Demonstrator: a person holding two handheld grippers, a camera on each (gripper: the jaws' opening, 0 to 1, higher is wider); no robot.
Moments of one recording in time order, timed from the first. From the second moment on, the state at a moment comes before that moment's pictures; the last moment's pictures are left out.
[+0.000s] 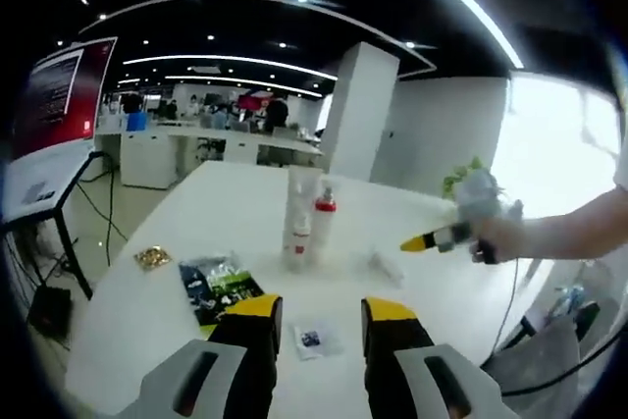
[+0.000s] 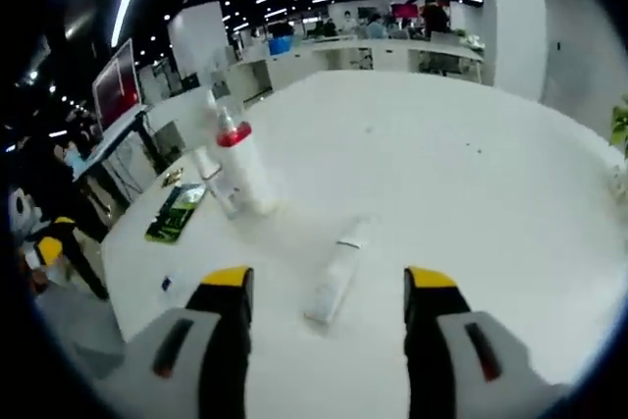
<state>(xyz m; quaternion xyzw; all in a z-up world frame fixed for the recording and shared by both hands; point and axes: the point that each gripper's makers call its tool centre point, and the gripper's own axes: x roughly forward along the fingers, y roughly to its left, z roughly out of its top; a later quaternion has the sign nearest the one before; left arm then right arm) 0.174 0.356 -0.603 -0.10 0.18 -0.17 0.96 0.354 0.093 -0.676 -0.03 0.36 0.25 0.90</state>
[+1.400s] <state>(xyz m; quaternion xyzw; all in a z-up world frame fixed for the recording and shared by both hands) 0.176 0.372 -0.610 -0.07 0.19 -0.12 0.97 0.366 0.081 -0.755 -0.13 0.46 0.23 0.85</state>
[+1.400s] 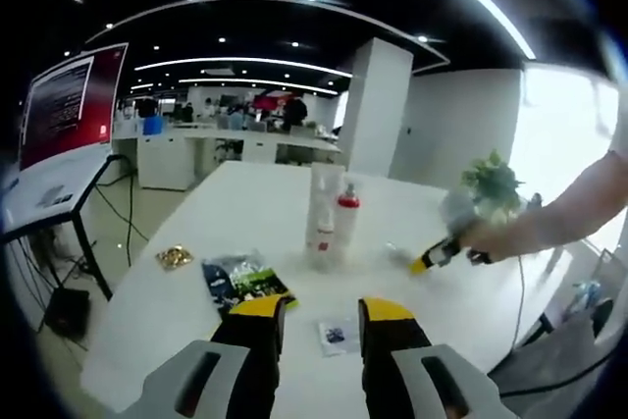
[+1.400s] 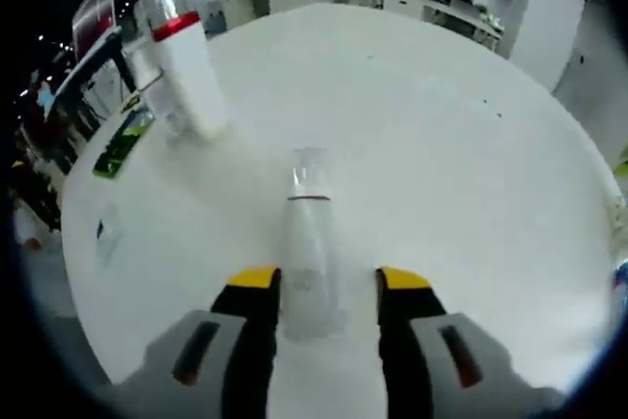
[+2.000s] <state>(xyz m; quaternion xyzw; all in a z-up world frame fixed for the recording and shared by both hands) 0.177 0.375 -0.613 -0.05 0.19 -0.11 0.97 0.344 0.090 -0.744 -0.09 0.44 0.28 0.85</state>
